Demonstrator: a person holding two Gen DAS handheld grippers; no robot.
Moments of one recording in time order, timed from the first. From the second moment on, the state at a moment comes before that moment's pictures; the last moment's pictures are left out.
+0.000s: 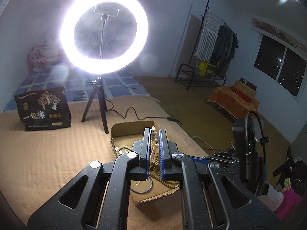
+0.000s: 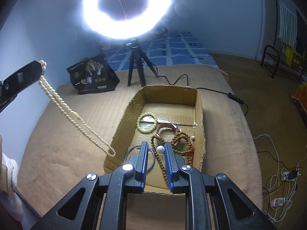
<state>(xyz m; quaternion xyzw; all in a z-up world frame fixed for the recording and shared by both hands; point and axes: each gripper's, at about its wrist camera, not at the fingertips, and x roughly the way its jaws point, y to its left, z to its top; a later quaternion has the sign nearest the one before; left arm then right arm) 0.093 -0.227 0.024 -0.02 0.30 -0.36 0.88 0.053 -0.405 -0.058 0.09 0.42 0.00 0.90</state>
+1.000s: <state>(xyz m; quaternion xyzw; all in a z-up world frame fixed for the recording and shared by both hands) 0.112 -0.250 -0.080 0.00 0.41 -0.34 0.84 0.078 -0.421 -0.095 0.12 0.46 -0.02 0.88</state>
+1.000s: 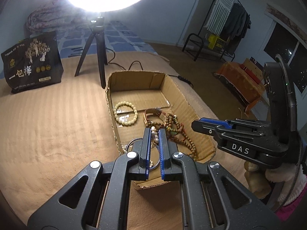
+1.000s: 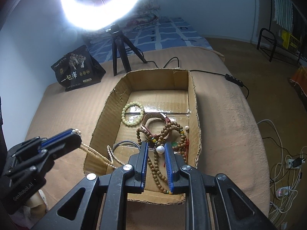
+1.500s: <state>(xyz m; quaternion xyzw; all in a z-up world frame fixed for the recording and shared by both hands) 0.113 -0.254 -0.091 0.01 0.42 -0.34 0.84 0.083 -0.417 -0.103 0.11 0.47 -0.02 0.87</state>
